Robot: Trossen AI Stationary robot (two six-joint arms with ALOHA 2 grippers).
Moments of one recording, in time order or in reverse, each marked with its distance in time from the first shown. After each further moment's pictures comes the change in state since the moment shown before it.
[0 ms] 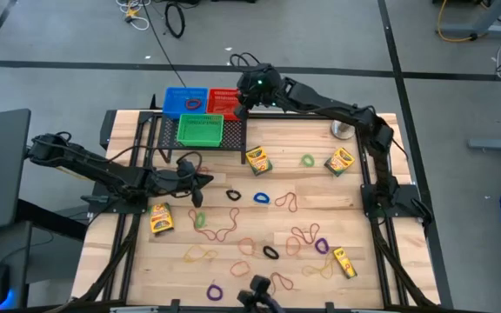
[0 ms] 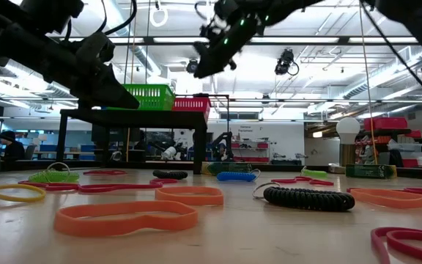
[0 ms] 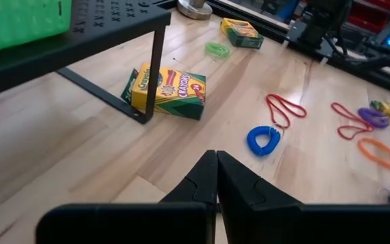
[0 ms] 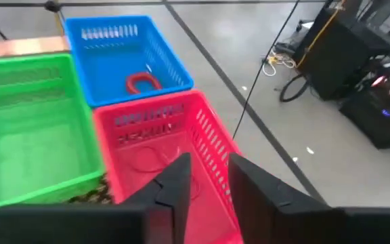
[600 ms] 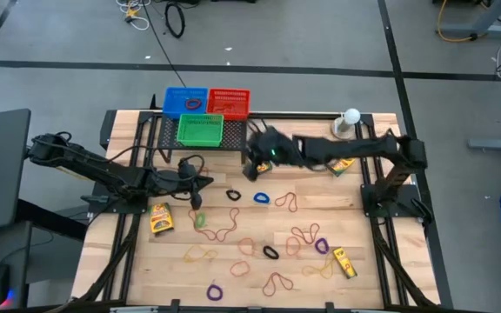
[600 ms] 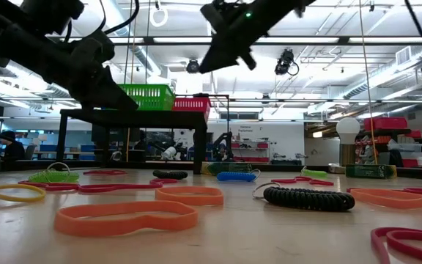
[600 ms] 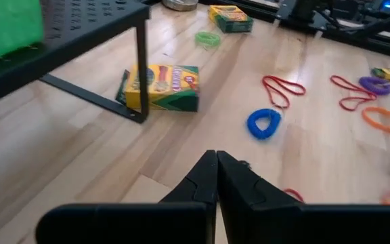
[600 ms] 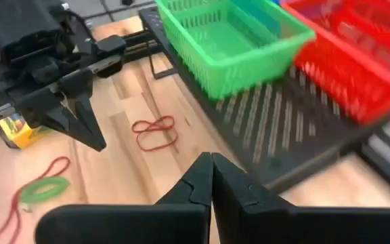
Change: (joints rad) left arm -0.001 0.000 -0.001 -0.017 0.059 0.113; right arm 0.379 -0.314 -0.608 0.223 0.185 0.413
